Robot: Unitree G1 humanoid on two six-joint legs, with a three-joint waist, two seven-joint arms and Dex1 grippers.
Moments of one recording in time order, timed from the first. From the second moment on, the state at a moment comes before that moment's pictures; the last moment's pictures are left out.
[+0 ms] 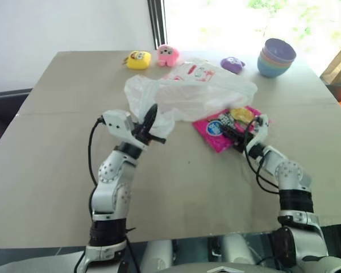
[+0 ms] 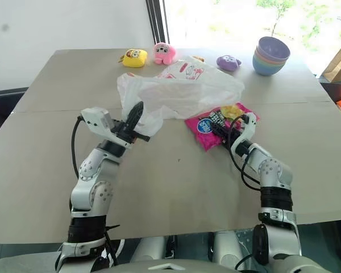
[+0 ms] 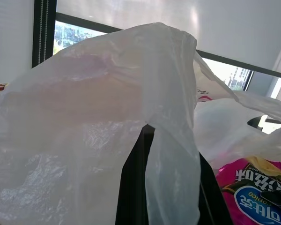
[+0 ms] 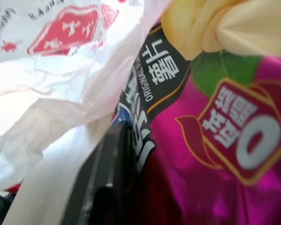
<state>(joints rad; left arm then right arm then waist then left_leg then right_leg) -0.23 0.17 0.12 -0.21 -0.41 0.12 -0.39 -0.49 -0.14 -0.32 0.22 0.75 0.76 0.46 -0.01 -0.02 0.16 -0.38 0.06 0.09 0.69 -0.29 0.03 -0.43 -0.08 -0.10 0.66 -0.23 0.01</state>
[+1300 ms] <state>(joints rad) -0.22 0.16 0.09 -0.20 -0.42 0.10 -0.42 -0.45 -0.40 -0.09 -0.07 1.34 1.04 0.74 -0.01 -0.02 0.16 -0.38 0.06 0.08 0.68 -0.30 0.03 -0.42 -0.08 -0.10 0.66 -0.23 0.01</state>
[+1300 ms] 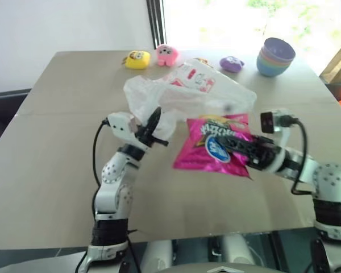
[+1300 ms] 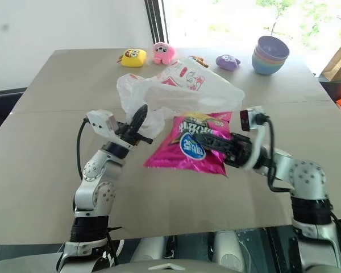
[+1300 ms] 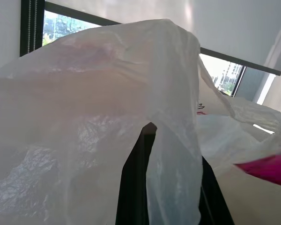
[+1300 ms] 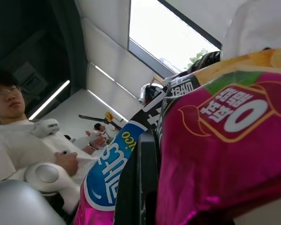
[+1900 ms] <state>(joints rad) -0.21 0.16 0.04 -0.25 -0.42 0.13 -0.42 -1.03 0.06 -0.07 0.83 0.49 0.10 0.41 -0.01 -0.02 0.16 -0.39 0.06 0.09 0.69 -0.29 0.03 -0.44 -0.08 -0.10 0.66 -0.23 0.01</state>
